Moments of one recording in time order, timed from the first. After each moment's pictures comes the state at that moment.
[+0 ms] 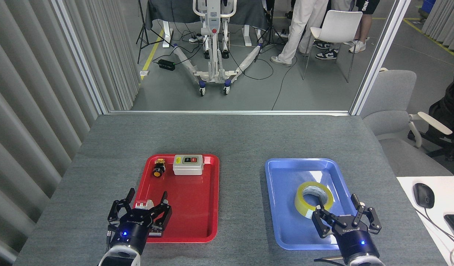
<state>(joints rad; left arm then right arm) -0.12 0.02 0.00 -1.37 -1.52 -0.10 0.10 0.02 -0.07 -0.08 -1.49 1.48 -0.12 -0.04</state>
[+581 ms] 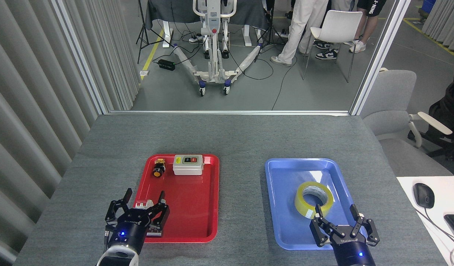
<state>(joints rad) -0.12 0.02 0.02 -1.37 -1.52 -0.10 0.10 0.06 -0.01 -0.11 -1.52 1.48 -0.12 -0.05</state>
